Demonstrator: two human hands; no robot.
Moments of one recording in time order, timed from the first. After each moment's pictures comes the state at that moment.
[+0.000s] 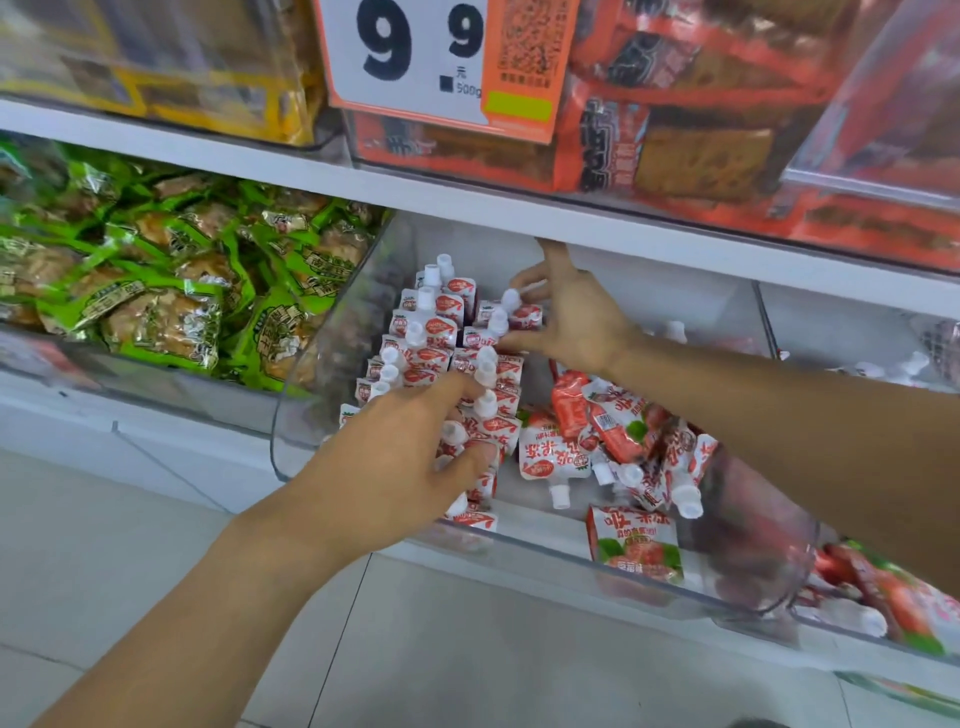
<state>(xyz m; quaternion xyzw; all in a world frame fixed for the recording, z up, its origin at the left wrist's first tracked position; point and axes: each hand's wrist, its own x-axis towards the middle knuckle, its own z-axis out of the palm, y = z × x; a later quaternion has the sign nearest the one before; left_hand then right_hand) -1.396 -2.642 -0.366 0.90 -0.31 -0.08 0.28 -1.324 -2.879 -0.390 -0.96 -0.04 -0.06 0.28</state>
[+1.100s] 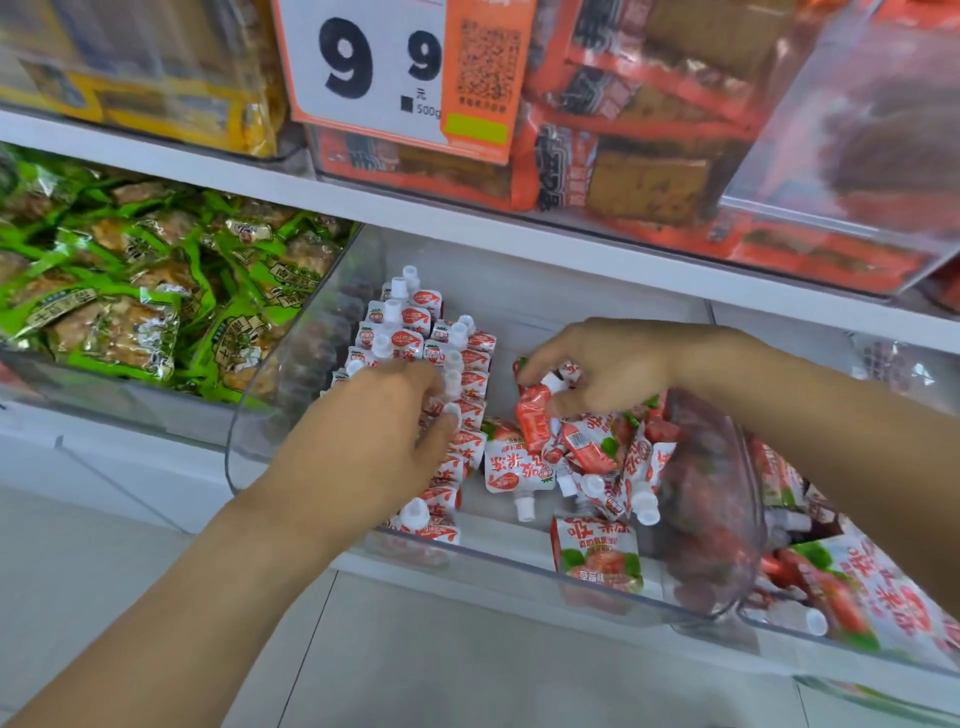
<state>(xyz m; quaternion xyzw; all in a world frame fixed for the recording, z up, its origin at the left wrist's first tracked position) -1.385 -2.659 -0.360 0.92 -0.31 0.05 0.23 -1.377 -2.902 -0.319 -0.96 -0.09 0.26 0.05</state>
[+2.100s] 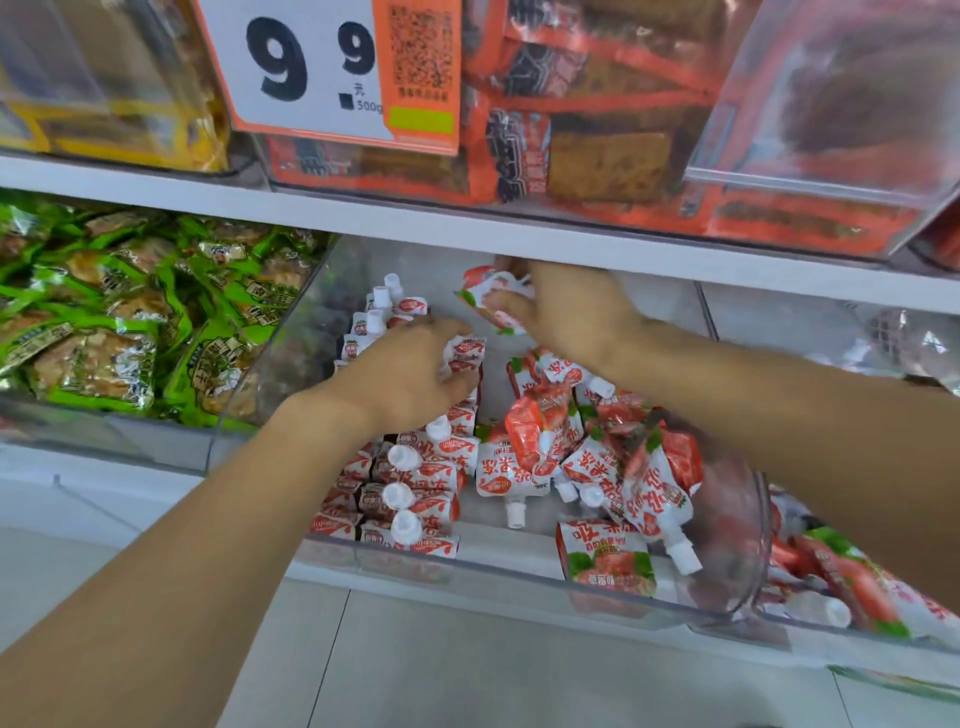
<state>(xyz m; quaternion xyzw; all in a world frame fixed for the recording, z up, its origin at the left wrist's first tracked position) -1.318 -2.705 -0.369 0.90 -0.36 -0.05 0.23 -1.351 -2.886 -0.338 -0.99 0.01 -0.07 0.12</state>
